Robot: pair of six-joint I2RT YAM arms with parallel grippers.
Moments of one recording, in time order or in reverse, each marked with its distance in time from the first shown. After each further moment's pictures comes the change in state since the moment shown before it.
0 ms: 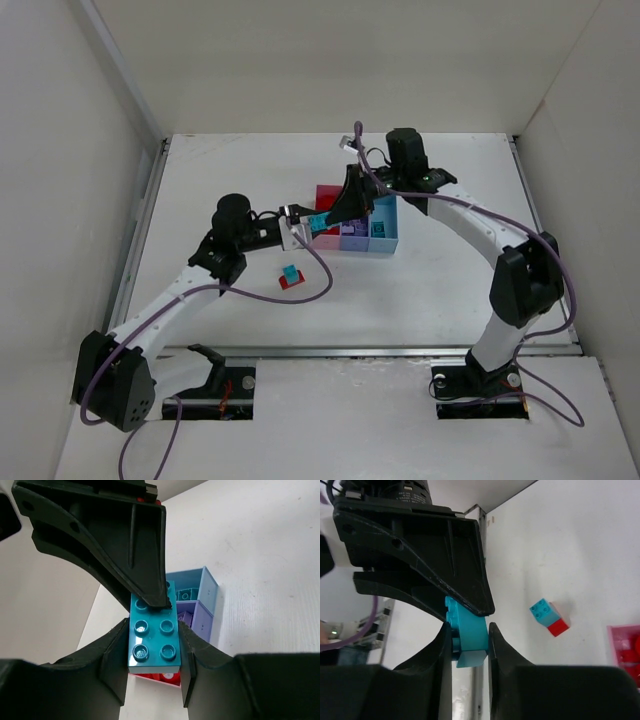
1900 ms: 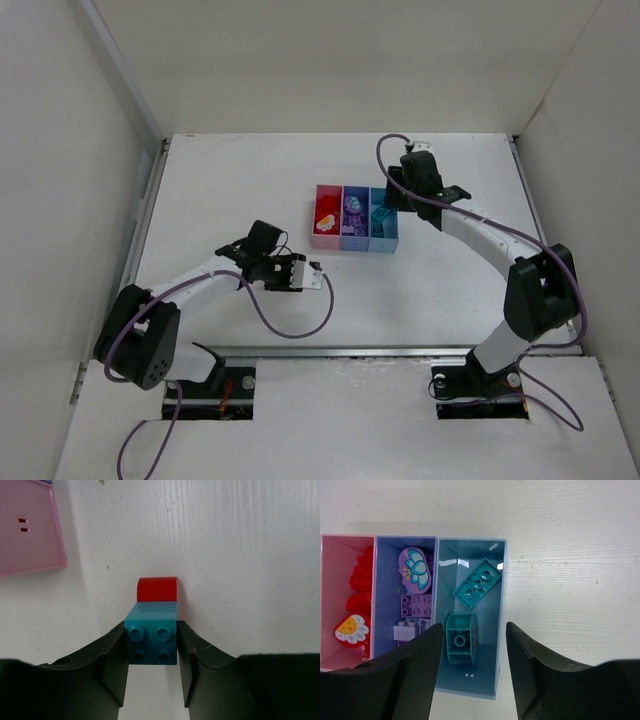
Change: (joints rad) left arm -0.035 0.233 -0.061 -0.623 -0.373 0.502; right arm -0.064 -0.114 -0.218 -0.102 1.440 0.220
